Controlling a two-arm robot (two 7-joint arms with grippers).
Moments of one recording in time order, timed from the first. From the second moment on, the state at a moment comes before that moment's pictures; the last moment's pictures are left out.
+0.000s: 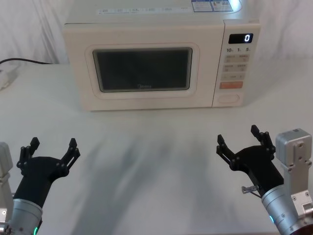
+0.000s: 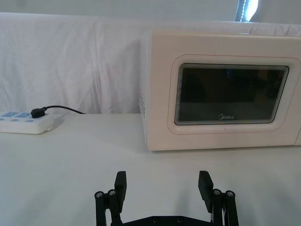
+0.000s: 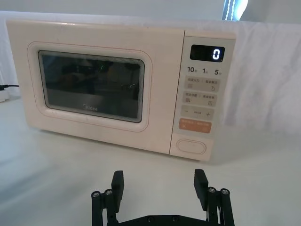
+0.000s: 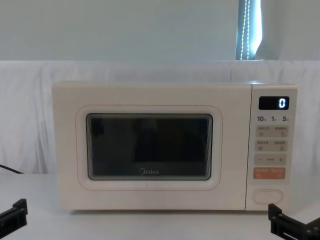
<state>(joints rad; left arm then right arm) 0.27 0.24 0.04 -1.85 -0.25 -0.02 -0.02 -0.17 0.19 -0.26 -1.77 0.07 -0.06 -0.03</state>
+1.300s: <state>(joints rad) 0.27 0.24 0.04 -1.85 -0.25 -0.02 -0.02 -0.17 0.19 -0.26 -1.77 0.07 -0.06 -0.03</state>
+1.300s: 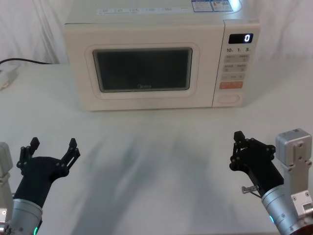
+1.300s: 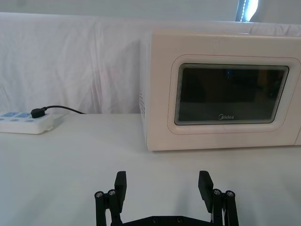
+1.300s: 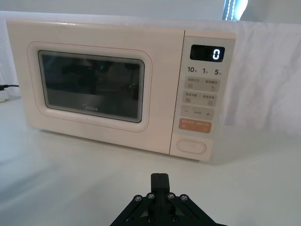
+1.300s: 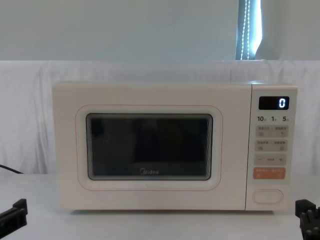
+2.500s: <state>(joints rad) 0.27 0.24 0.04 -1.85 -0.25 -0.02 -0.02 -0.17 0.19 -0.26 -1.77 0.07 -0.06 -0.03</state>
